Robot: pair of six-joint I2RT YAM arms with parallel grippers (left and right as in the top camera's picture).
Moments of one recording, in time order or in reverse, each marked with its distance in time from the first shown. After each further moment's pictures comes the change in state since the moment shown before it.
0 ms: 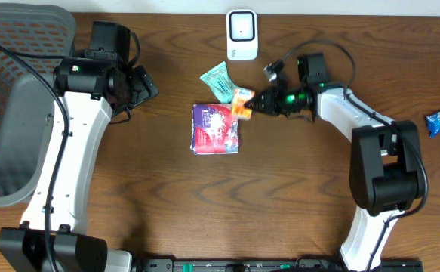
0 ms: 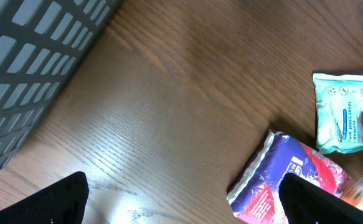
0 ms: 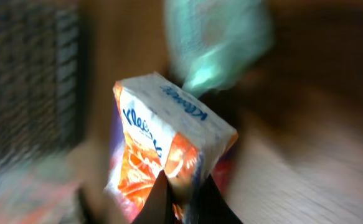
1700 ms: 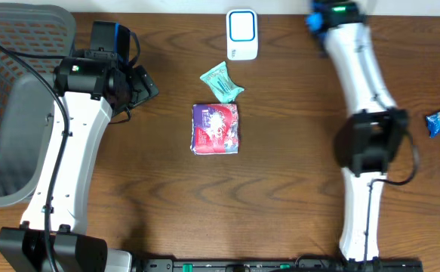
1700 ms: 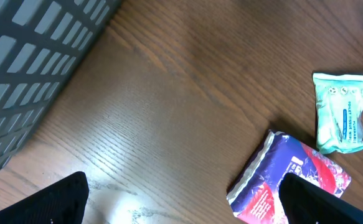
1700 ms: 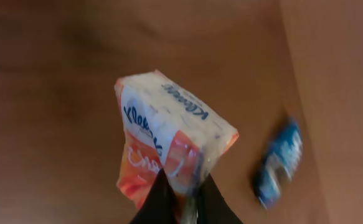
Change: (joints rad) left arm 0.000 0.000 0.000 0.000 0.000 0.000; right arm -0.134 0.400 1.070 -0.787 1.522 -0.187
